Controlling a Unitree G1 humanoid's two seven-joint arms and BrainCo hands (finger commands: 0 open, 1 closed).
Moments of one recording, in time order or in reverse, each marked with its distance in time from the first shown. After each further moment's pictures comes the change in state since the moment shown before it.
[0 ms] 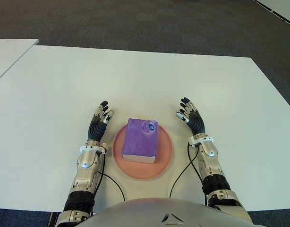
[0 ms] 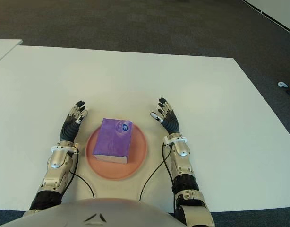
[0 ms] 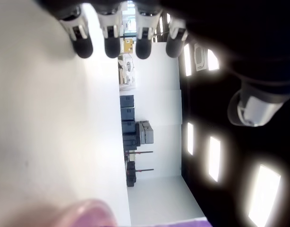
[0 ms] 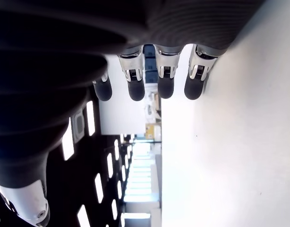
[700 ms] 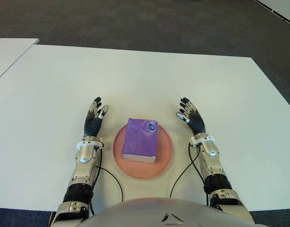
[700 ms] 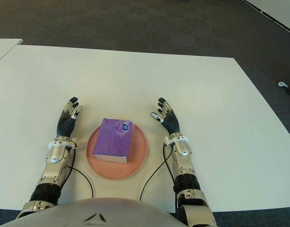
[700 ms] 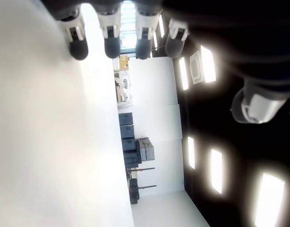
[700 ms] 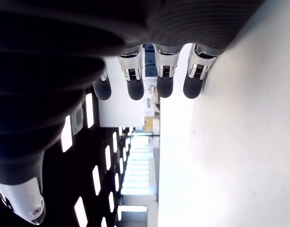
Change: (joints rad) left arm -0.068 0.011 0.035 0.084 0.056 -0.026 0.096; right arm -0.002 -0.022 0.010 0.005 -0.002 -0.004 0.031
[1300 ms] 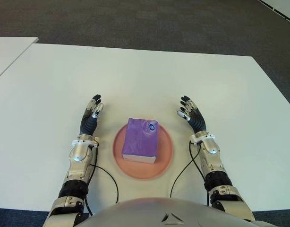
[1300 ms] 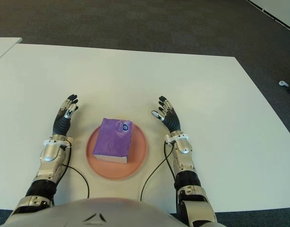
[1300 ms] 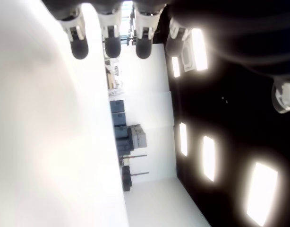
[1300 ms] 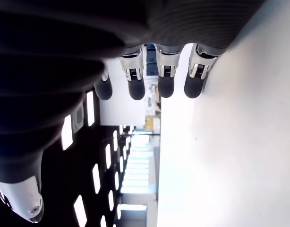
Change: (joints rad) left arm -0.063 0.056 0.030 0.128 -0.055 -0.131 -0.097; right arm -0.030 -0.010 -0.006 0.042 0.000 -0.021 0.011
